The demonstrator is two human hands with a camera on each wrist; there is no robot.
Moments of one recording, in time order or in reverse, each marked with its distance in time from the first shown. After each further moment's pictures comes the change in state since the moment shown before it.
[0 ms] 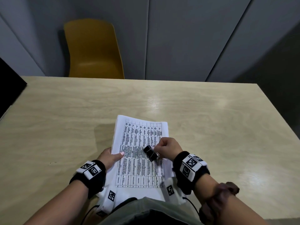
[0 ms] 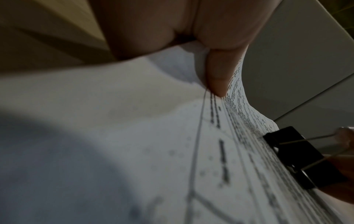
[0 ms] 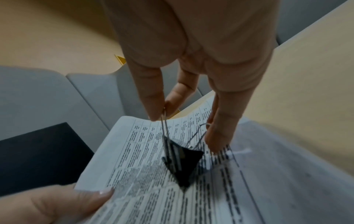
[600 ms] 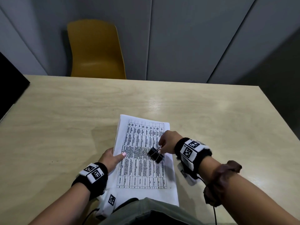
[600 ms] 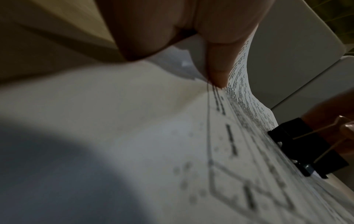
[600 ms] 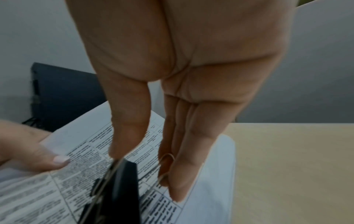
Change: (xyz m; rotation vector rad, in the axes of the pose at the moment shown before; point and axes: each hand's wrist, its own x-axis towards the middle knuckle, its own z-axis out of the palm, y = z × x) left_hand -0.019 0.005 0.007 0.075 0.069 0.088; right_hand 0.003 -0.045 -0.025 -0.753 -0.208 -0.089
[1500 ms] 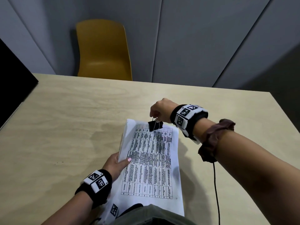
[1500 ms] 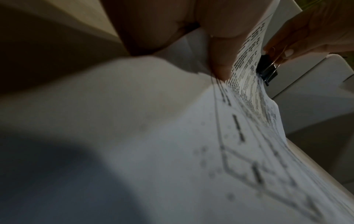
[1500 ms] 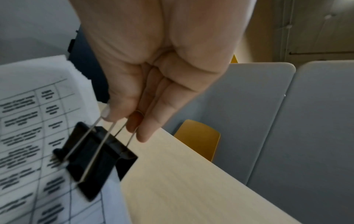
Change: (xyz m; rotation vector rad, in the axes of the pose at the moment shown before) left_hand -0.015 0.001 0.000 -0.058 -0.038 0.036; right_hand 0.052 -0.056 -0.084 -0.304 0.166 -0.431
